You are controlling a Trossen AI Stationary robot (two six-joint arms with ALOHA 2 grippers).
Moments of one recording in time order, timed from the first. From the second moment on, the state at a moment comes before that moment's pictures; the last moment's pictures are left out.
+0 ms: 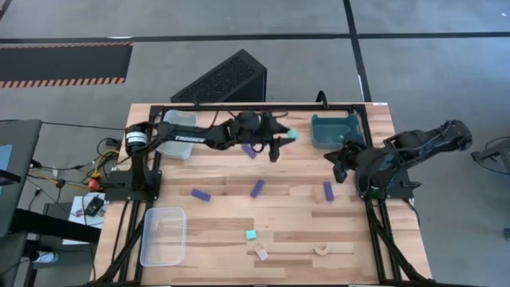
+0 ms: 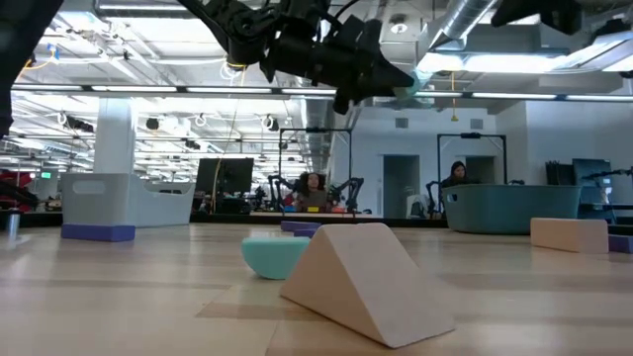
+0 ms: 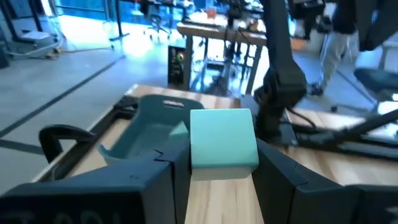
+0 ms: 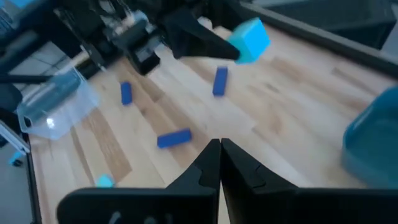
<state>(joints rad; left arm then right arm) 0.25 1.90 1.31 0.41 0.12 -0.07 0.34 0.84 1.05 -0.94 0.60 0.91</state>
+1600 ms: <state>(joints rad) 0.43 2.54 2.22 0.12 0.50 -0.13 -0.18 0.81 1.05 -0.71 0.57 0.86</state>
